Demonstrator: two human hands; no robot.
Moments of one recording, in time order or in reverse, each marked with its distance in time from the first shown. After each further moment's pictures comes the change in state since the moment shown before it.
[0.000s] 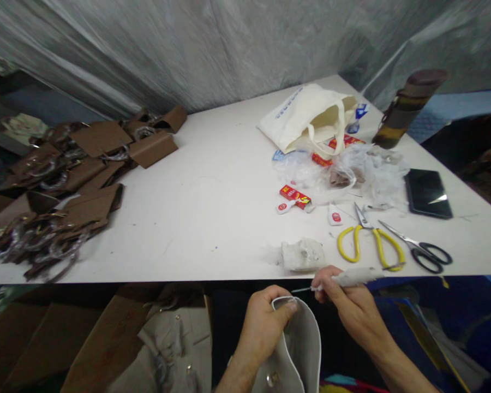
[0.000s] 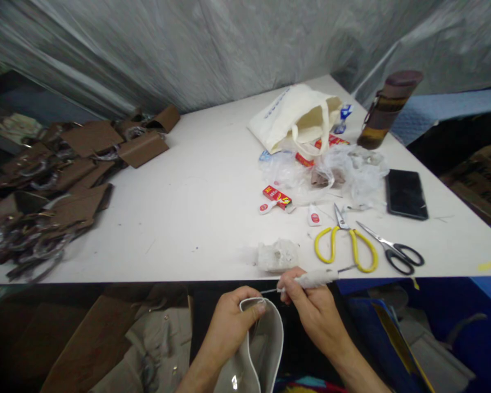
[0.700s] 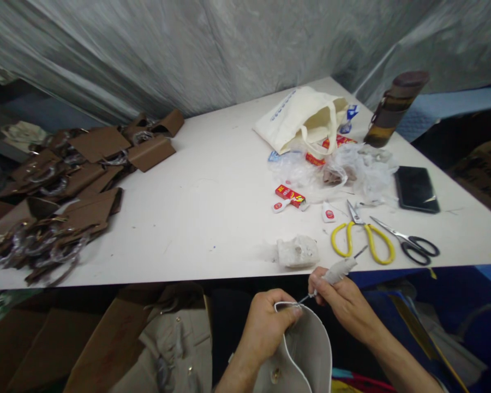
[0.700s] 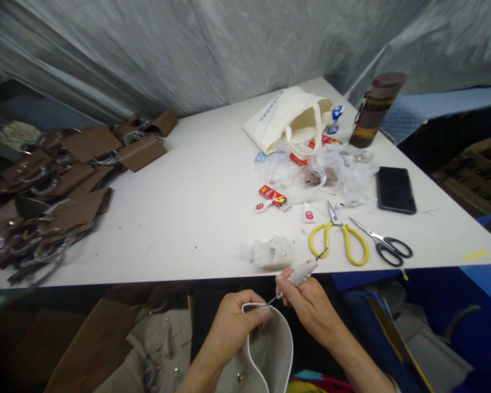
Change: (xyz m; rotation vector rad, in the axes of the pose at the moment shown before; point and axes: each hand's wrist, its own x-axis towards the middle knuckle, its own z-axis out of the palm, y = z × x) left_hand -0.010 0.000 0.012 -0.062 -0.074 -0.045; right_hand -0.004 0.004 -0.009 0.028 -0.185 0.106
